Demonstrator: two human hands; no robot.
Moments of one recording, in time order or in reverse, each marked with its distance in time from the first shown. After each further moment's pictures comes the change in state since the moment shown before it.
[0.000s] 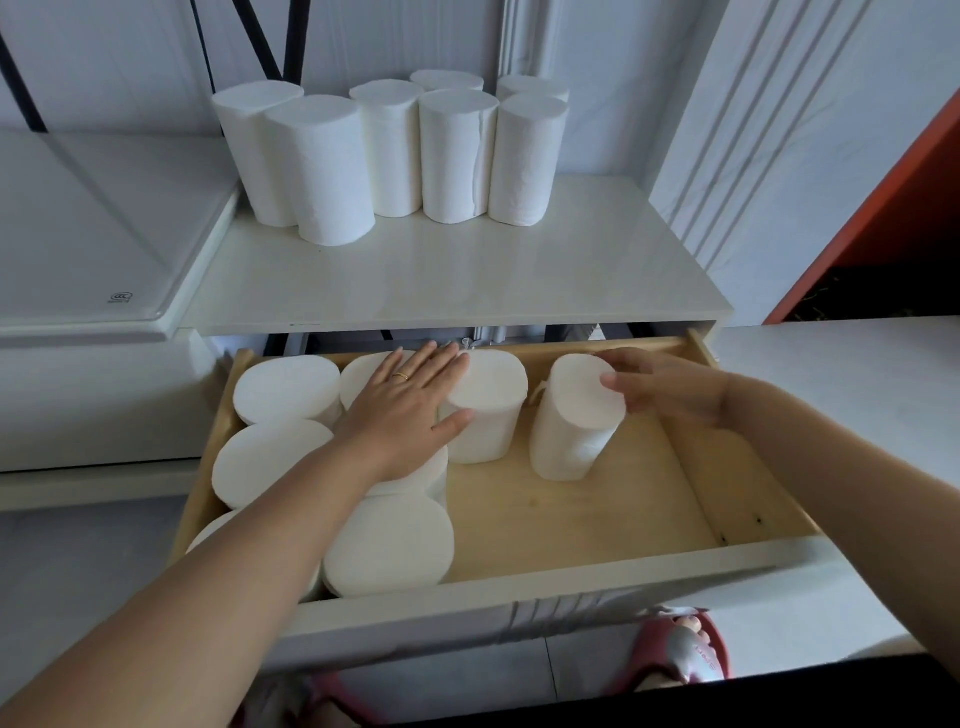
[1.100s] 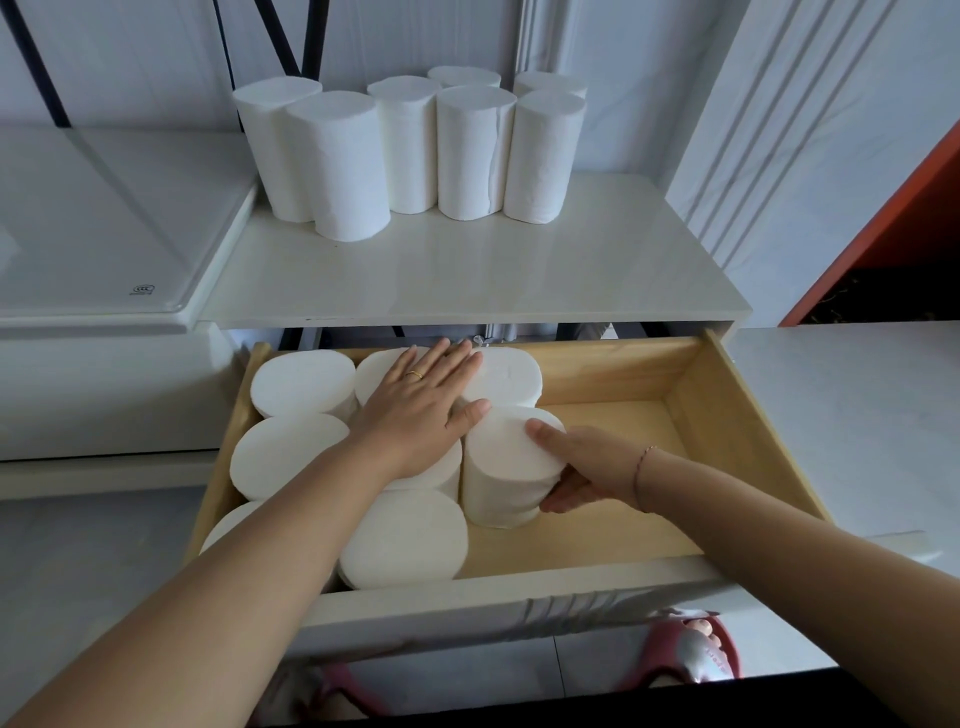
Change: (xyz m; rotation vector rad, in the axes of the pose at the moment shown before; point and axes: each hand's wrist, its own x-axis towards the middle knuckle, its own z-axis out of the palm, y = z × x) left_hand -0.002 0.001 0.001 -0.038 -0.025 -0.018; right_hand -0.009 -0.012 0.121 0.122 -0.010 0.262
